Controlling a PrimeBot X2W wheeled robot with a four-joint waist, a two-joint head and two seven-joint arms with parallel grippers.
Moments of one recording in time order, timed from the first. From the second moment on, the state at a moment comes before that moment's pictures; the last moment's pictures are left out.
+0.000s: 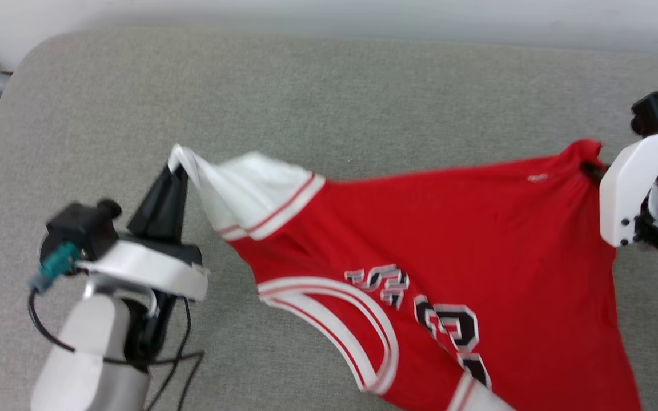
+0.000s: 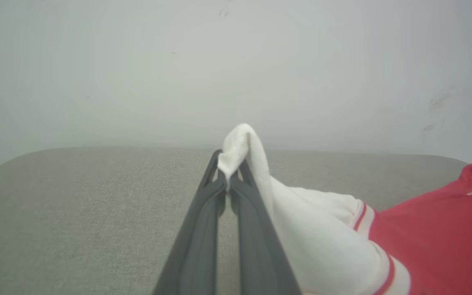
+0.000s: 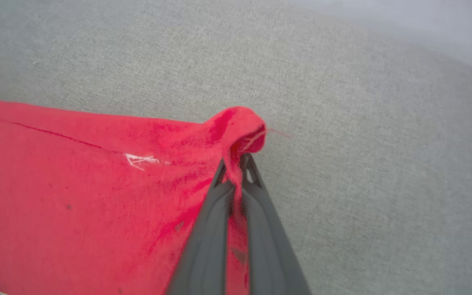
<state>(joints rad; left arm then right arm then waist) -0.33 0.25 -0.17 0.17 -0.42 -0.12 -0.23 -0.61 -0.42 0.19 0.32 0.45 0.13 0.71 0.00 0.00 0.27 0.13</state>
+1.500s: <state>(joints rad) -1.62 0.44 -0.25 0.83 -0.51 -0.13 -0.17 -1.57 -0.22 -0.01 0.73 0.08 0.13 0.17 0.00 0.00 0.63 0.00</state>
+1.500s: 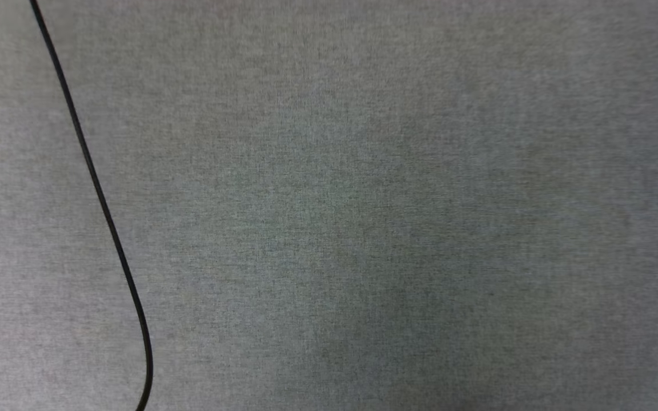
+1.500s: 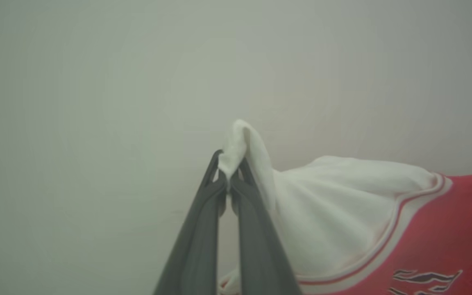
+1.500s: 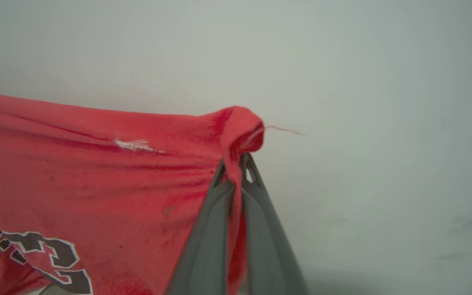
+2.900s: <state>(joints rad) -0.27 0.38 -0.27 0.58 -0.73 -0.05 -0.26 -0.35 -0.32 0.17 0.57 0.40 0.13 0.02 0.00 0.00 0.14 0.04</state>
